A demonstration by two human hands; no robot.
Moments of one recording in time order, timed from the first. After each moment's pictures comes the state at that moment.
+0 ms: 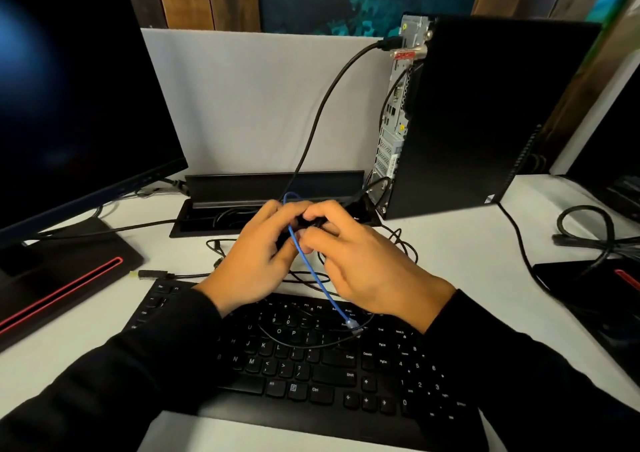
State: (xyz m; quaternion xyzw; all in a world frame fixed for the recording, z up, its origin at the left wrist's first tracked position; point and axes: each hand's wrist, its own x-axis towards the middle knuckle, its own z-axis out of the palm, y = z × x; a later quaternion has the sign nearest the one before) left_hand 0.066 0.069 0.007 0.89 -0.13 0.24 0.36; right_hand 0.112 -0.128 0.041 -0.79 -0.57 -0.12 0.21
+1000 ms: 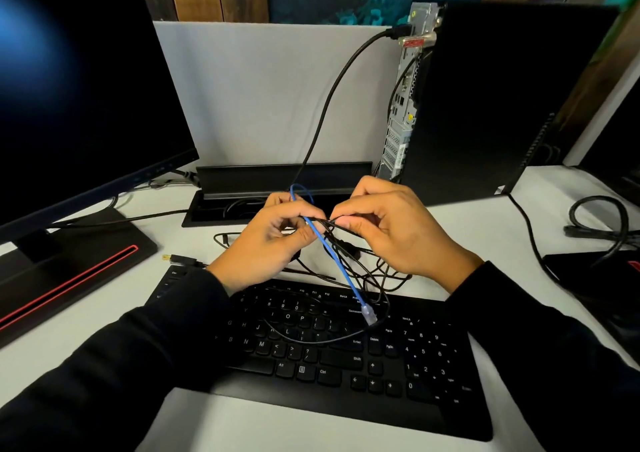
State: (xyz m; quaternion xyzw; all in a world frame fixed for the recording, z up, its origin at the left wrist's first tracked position) left_hand 0.061 0.064 0.015 0.82 -0.11 0.15 0.54; right_hand 0.139 -0.147 0.054 -0.80 -0.49 -0.10 0.33
